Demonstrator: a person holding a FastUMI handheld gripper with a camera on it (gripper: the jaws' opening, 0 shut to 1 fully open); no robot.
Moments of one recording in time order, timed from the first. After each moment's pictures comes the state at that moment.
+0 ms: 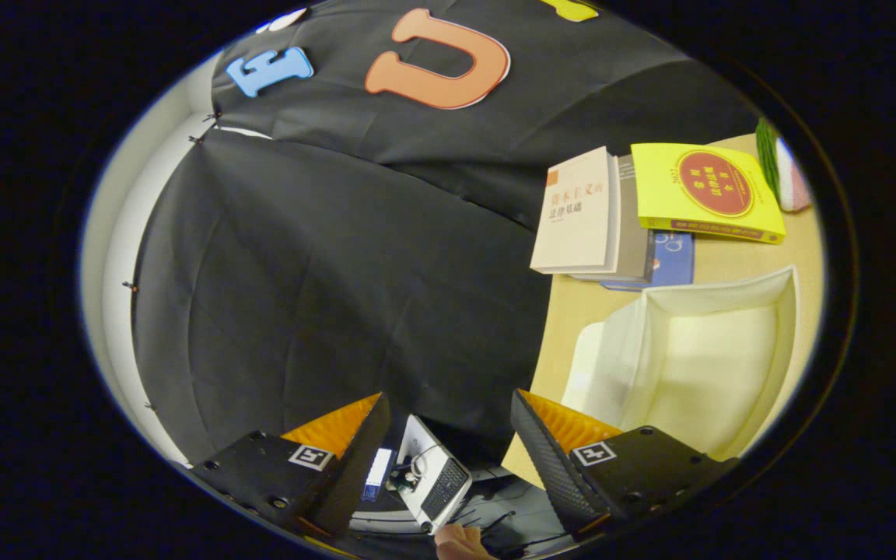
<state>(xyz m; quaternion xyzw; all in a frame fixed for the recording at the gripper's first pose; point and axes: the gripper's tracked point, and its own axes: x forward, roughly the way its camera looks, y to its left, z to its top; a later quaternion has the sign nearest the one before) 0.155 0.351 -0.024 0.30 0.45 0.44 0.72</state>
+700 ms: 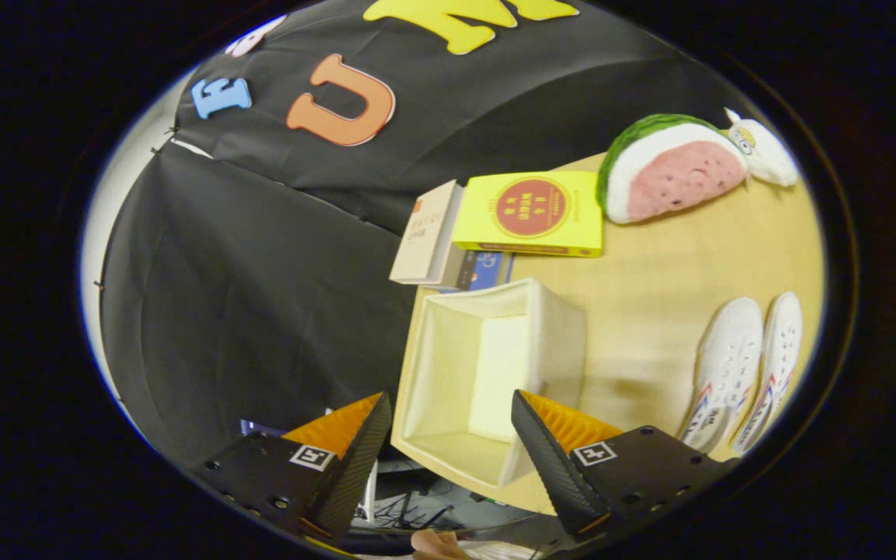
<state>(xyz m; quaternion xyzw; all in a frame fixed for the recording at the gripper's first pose) 0.172 0.115 -0.120 0.24 0.48 0.32 0.78</state>
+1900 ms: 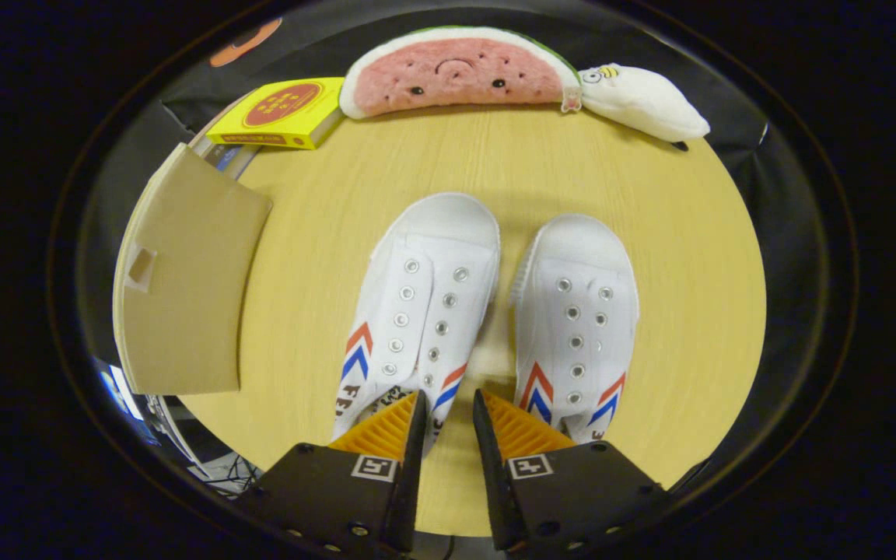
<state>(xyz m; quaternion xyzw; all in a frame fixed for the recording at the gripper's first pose) 0.185 -0.094 -0.348 0.02 0.60 0.09 0.80</state>
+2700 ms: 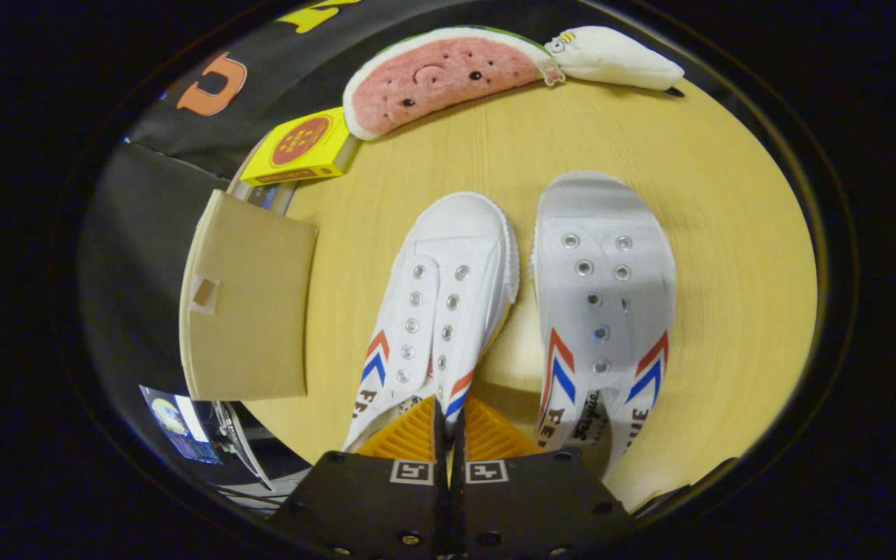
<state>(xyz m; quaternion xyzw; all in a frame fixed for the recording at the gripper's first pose) 0.160 -0.088 -0.330 0.15 0.57 0.18 0.79</state>
